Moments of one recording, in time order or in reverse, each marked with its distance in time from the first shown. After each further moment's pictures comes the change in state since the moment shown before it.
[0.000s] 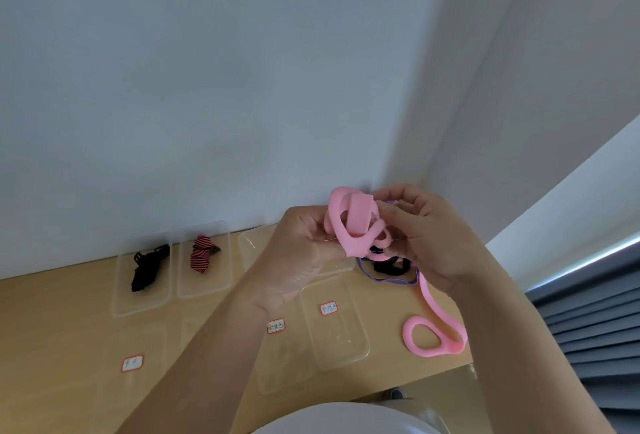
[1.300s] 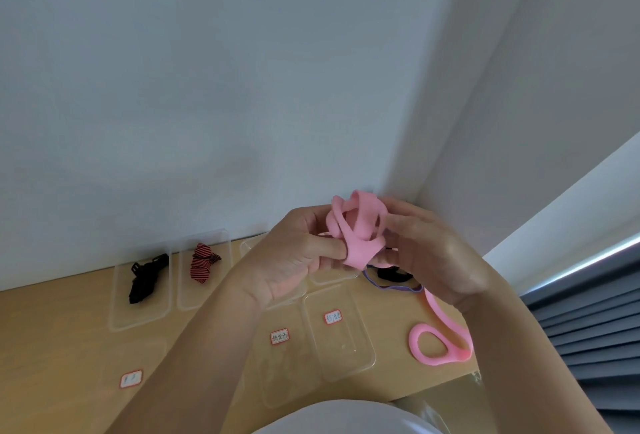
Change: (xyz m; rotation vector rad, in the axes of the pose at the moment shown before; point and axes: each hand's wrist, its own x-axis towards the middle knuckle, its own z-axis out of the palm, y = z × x) left_hand 0.016 0.007 -0.028 -0.128 -0.184 -0.217; right_hand 0.014 0.015 0.001 0.172 -0.352 -0.035
